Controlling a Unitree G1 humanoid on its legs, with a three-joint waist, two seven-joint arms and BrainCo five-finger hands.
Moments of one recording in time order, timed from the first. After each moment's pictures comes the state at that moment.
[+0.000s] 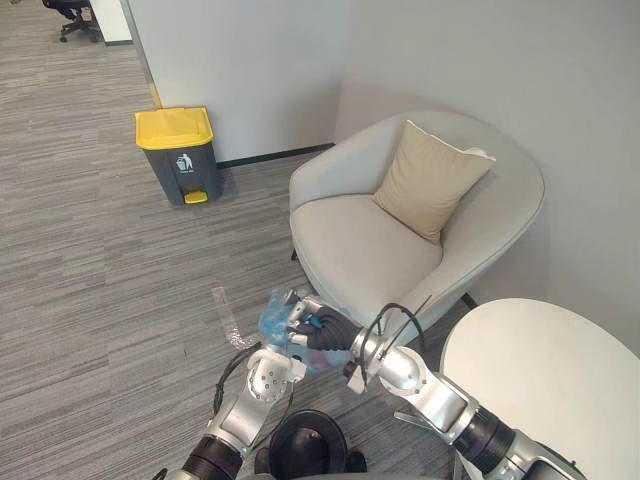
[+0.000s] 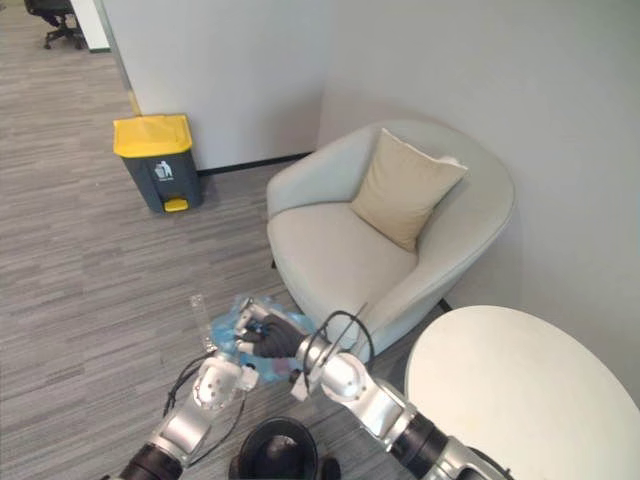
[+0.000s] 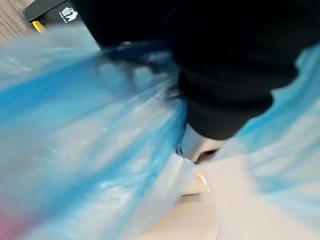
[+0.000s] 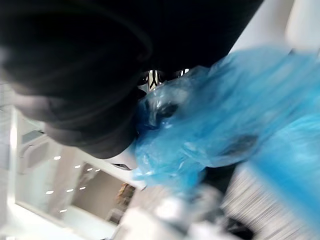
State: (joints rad) left arm -0.04 0.18 -0.38 0.20 0.27 -0.11 0.26; right arm -0.20 -0.38 0.66 -0.02 -0.12 -0.24 0.07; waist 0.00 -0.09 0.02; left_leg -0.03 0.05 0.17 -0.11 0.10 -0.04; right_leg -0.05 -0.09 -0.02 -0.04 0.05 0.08
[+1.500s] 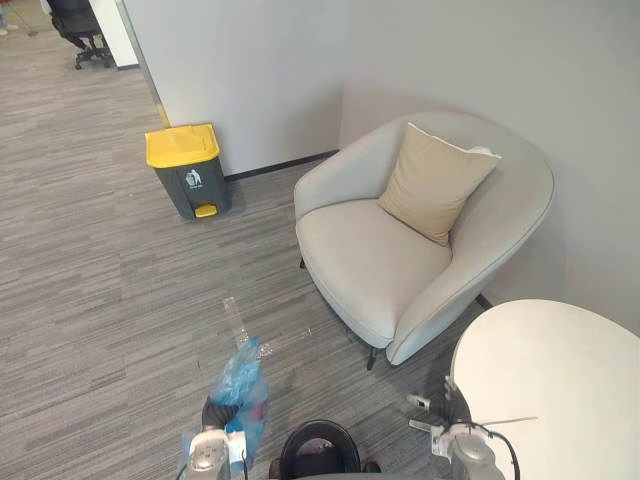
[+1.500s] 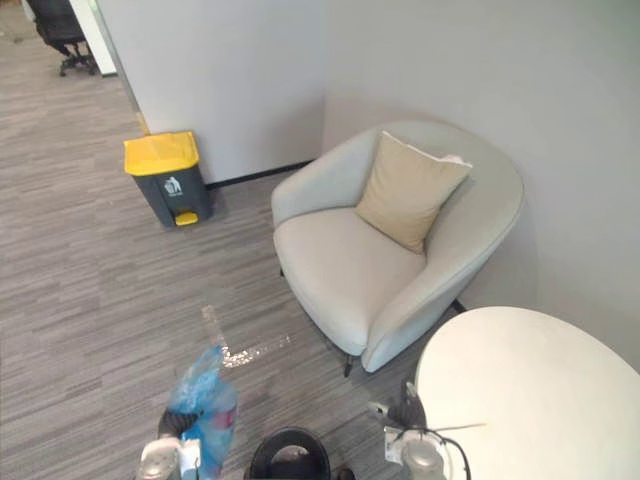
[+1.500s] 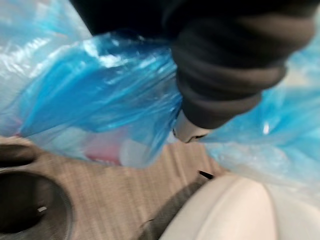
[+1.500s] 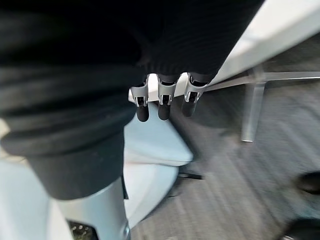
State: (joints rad) left arm 0.17 0.08 0.13 0.78 -0.07 -0.06 0.17; right arm 0.10 -0.07 -0.19 0.85 0.01 -0.09 -0.09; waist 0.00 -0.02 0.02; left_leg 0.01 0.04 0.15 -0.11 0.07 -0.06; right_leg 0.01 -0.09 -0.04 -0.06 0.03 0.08
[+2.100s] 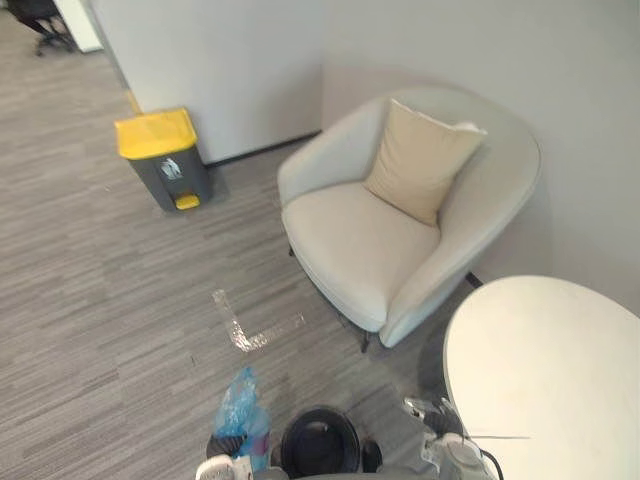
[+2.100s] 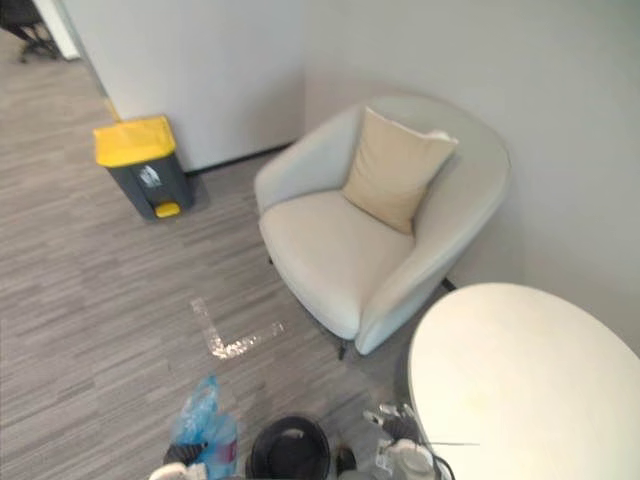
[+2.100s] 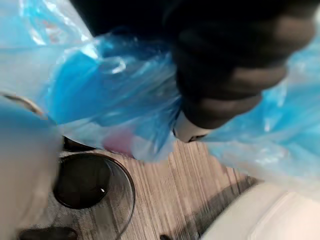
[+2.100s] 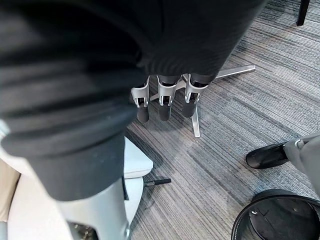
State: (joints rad) left arm 0.09 0.00 0.21 0.77 -0.08 -0.04 0.17; right arm 0.00 0.01 -0.18 0.79 0.04 -0.08 -0.14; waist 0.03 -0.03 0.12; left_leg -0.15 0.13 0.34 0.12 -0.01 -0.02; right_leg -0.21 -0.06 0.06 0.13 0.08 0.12
